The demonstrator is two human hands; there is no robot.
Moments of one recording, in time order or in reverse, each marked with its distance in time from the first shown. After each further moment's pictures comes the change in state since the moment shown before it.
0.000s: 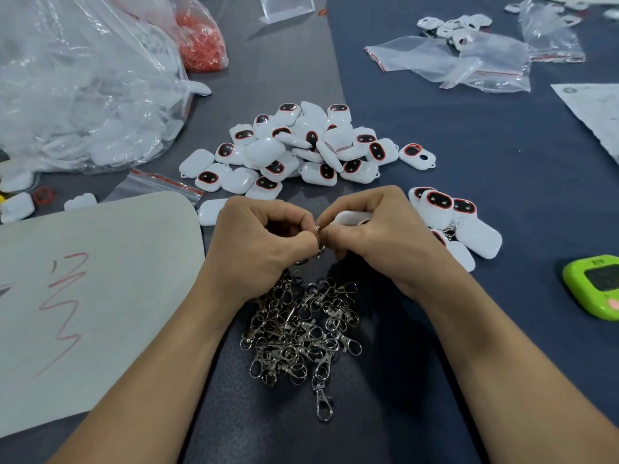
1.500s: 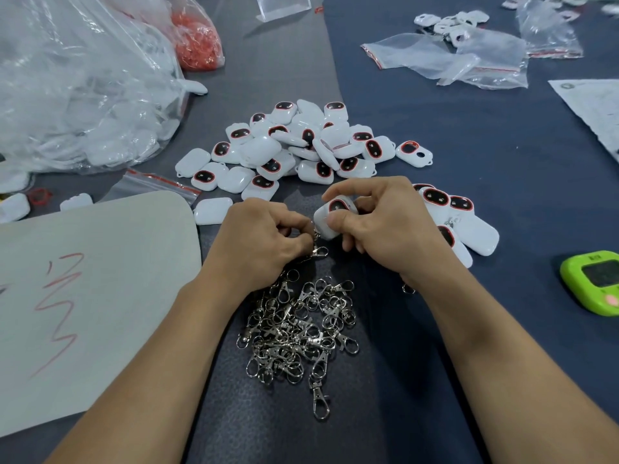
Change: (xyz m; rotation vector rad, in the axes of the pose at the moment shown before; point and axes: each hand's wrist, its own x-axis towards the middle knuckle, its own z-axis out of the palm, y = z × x) left_hand 0.018 -0.022 -0.001 0.389 -0.110 0.054; right_hand 0.011 0.011 -0.009 -0.160 0.143 0.000
